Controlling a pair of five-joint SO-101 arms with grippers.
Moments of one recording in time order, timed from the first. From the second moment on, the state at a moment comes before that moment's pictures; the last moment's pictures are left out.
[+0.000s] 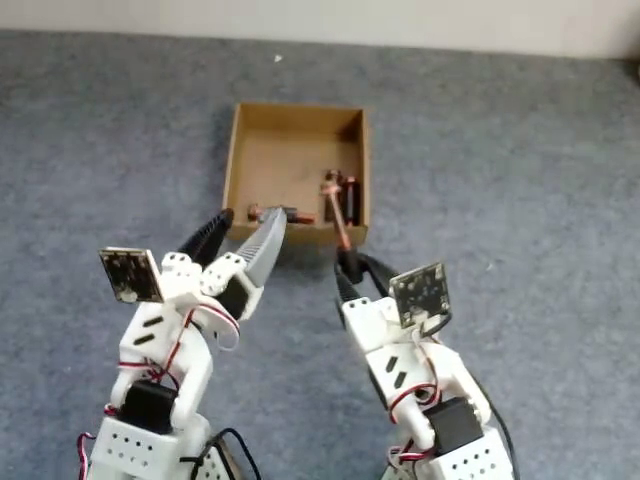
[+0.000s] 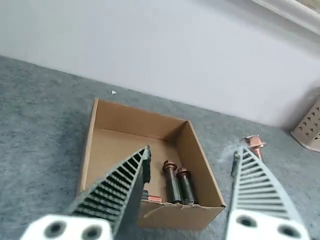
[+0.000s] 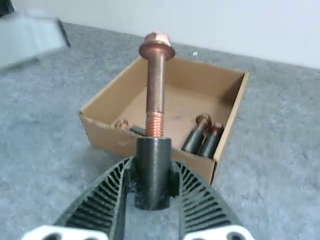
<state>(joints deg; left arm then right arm) 11.1 -95.5 91.1 20.0 27.9 -28.4 -104.2 91.7 33.7 1.2</state>
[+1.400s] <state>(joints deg) 12.5 -103.3 80.0 37.8 28.4 -49.3 -104.5 81.4 36.4 4.2</state>
